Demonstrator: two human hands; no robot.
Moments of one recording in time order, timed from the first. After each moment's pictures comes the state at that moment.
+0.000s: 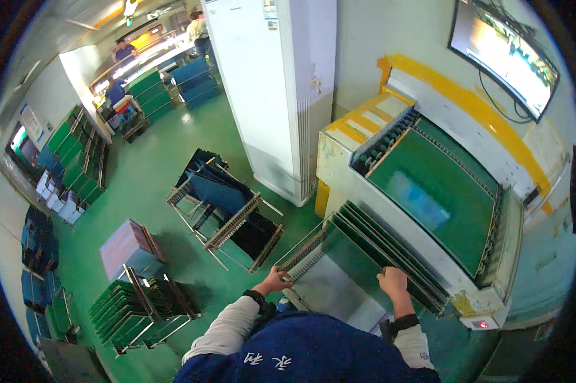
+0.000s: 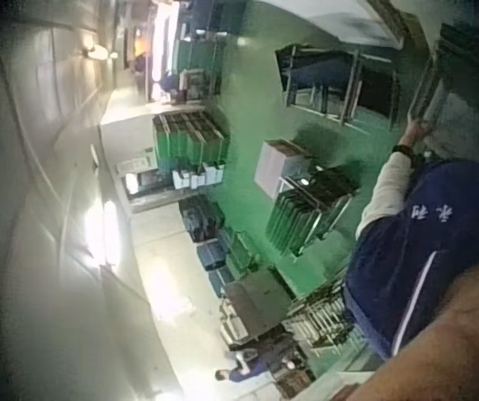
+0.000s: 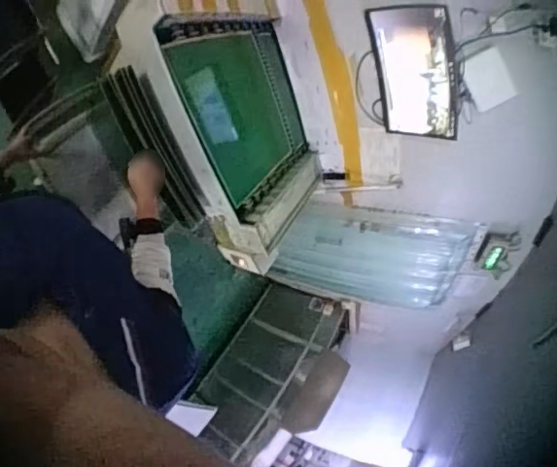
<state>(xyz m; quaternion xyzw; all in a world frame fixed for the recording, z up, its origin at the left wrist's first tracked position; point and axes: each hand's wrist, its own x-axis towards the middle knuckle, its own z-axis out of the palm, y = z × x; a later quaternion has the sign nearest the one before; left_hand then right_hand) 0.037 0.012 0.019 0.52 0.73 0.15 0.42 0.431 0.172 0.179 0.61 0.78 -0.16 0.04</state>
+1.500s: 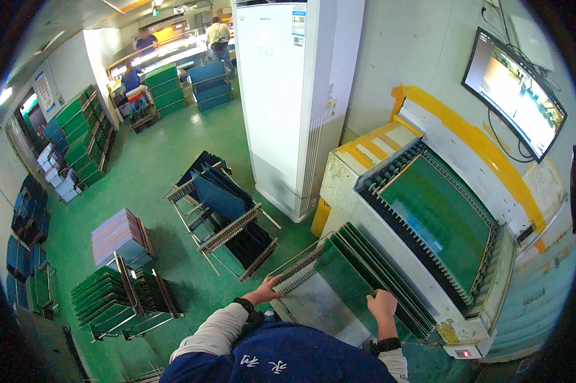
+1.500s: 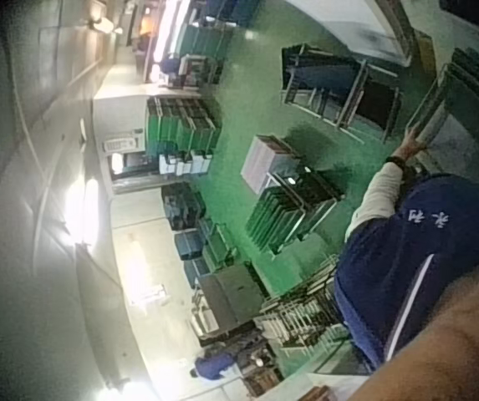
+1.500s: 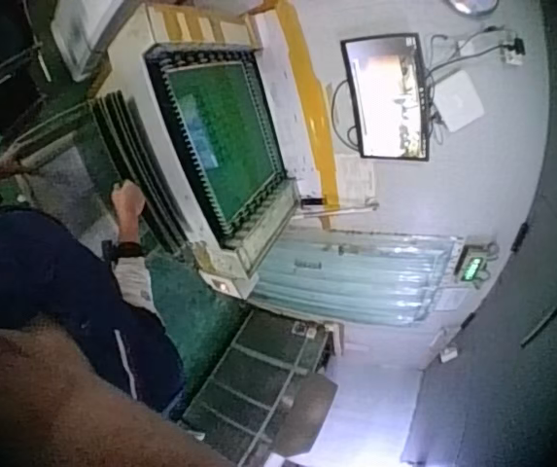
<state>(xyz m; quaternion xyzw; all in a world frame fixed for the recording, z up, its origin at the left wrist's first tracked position) 0.038 0.002 0.034 0.51 0.69 0.26 0.44 0.412 0.162 0.198 0.65 0.75 -0.12 0.04</state>
